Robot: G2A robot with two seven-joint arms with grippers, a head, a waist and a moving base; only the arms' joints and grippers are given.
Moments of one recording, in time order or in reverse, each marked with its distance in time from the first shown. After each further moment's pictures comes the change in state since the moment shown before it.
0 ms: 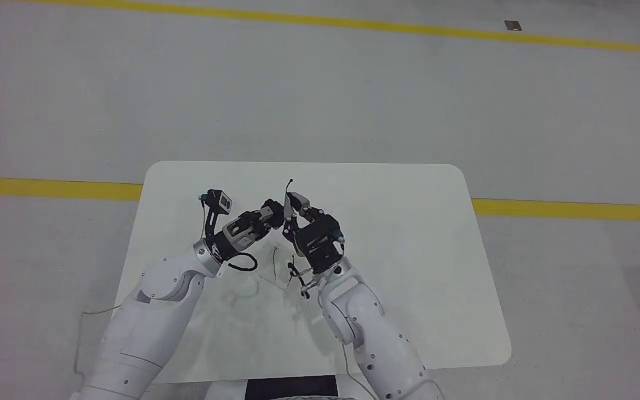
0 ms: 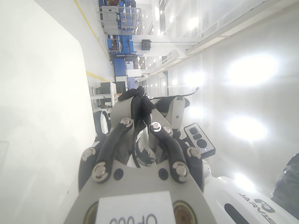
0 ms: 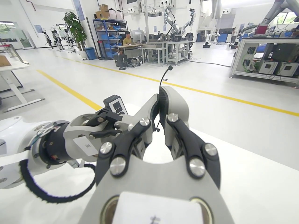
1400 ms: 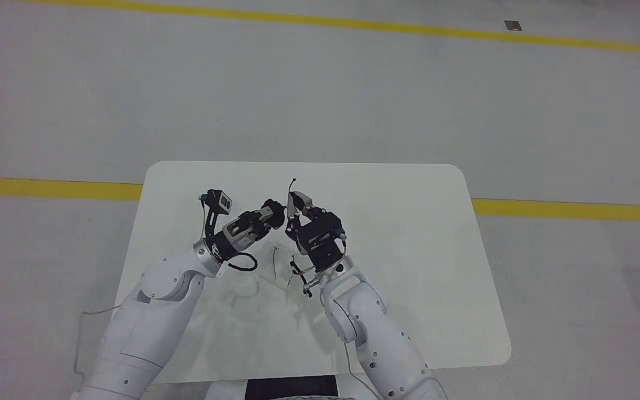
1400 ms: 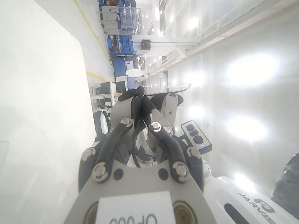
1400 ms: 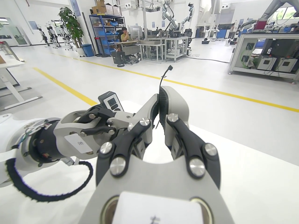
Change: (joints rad) left arm 0.000 0.000 0.000 0.000 0.000 0.000 0.000; right arm 0.009 0.014 0.001 0.000 0.023 0.010 0.016
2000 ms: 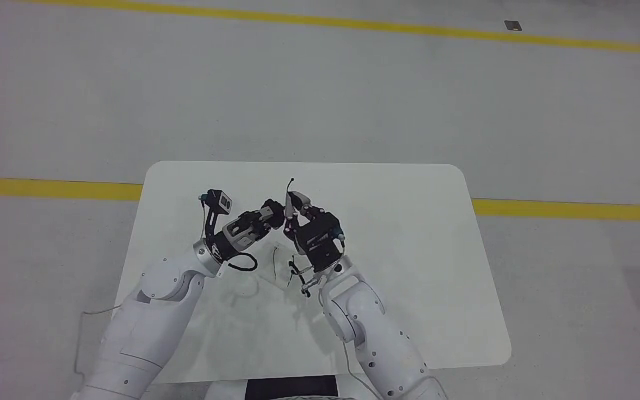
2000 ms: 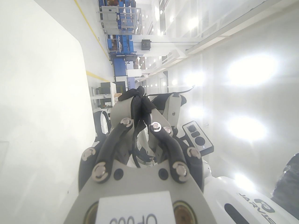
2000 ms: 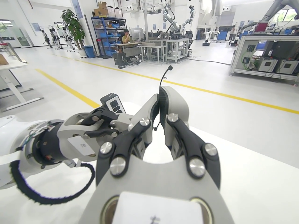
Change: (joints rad) left arm 0.000 0.000 0.000 0.000 0.000 0.000 0.000; right arm 0.009 0.003 -0.012 0.009 0.002 0.005 -0.006
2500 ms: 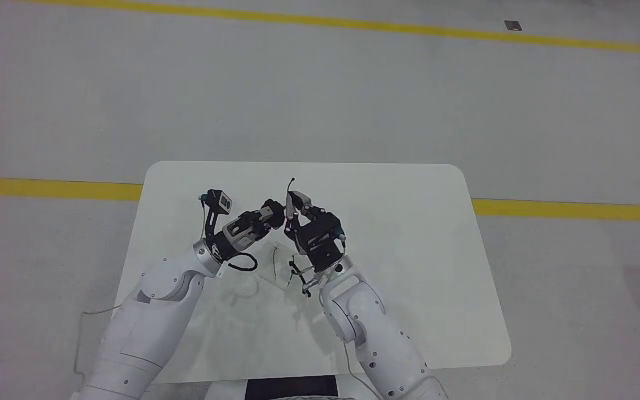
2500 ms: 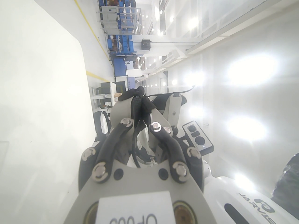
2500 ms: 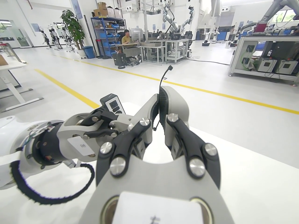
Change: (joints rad) left arm 0.000 0.000 0.000 0.000 0.000 0.000 0.000; right arm -0.001 0.004 -0.001 -0.006 0.002 0.000 0.002
